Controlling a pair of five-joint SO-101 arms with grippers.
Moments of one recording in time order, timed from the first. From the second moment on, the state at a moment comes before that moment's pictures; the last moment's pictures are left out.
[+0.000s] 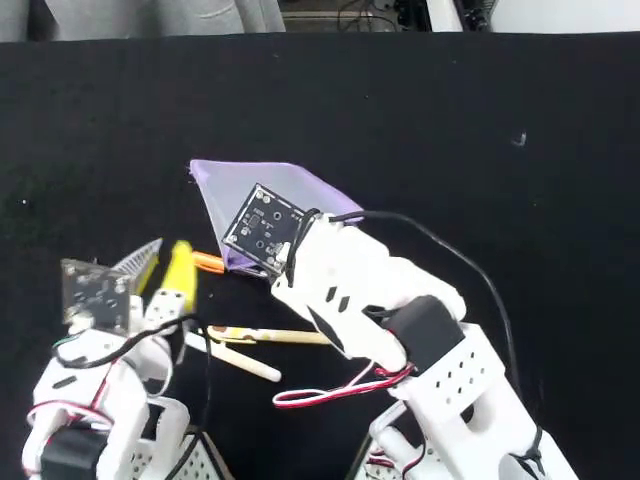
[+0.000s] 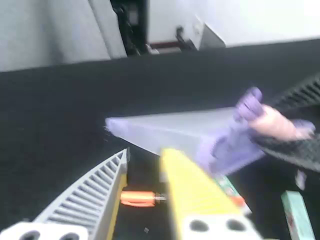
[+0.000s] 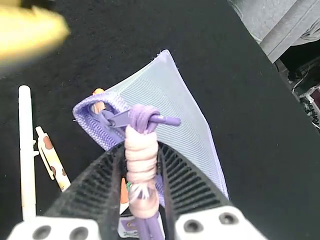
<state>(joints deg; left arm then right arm) 5.9 -104.9 62.0 69.0 -2.9 -36.4 -52.0 38.0 62.2 29.6</state>
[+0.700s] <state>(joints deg) 4.7 -104.8 67.8 60.7 -3.2 -36.4 -52.0 38.0 62.0 29.6</state>
